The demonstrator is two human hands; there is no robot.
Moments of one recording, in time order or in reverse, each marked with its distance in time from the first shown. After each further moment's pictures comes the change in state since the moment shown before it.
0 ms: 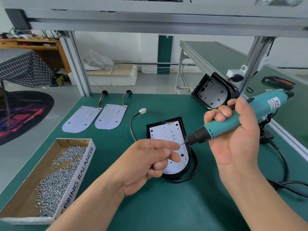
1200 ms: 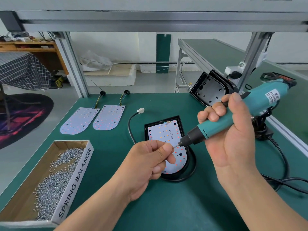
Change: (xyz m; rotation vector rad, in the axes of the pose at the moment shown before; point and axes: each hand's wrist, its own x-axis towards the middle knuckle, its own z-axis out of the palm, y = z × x) left_hand 0.001 -0.009 0.014 0.101 0.145 0.091; right_hand -0.008 0.000 0.009 -0.092 -0.079 -0.006
